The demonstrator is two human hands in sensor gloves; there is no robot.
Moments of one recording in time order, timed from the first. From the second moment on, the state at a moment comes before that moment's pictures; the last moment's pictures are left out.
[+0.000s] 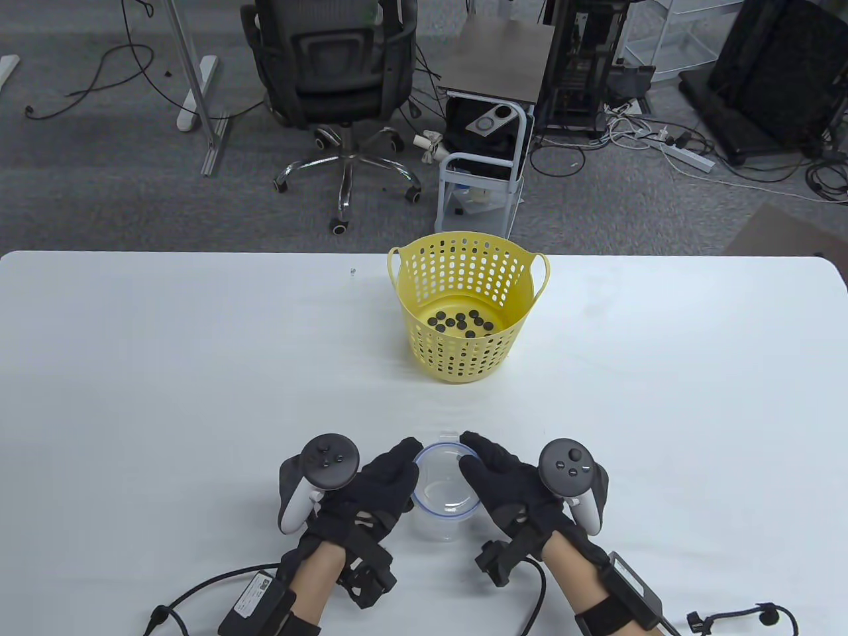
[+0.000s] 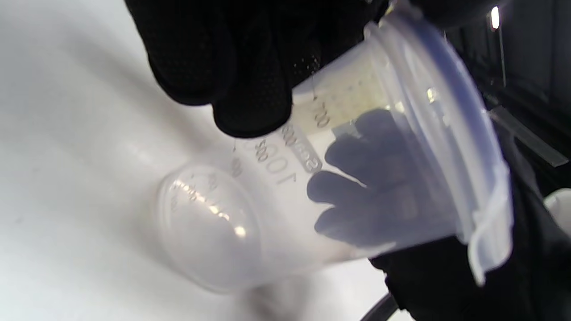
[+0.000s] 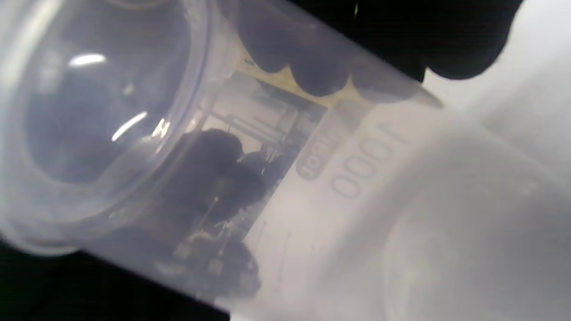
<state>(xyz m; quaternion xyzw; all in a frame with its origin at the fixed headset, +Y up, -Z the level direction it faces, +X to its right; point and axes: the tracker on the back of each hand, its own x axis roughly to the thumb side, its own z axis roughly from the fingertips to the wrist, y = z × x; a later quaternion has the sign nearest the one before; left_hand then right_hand) -0.130 -0.757 -0.271 -0.22 -0.10 0.45 0.86 0.133 -0.770 -0.285 0.11 0.10 0.83 0.54</state>
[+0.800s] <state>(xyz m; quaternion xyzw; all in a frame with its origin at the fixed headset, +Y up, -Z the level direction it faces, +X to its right) -0.127 -0.748 -0.265 -0.16 -0.13 0.46 0.86 0.138 -0.757 -0.310 0.11 0.10 0.79 0.60</state>
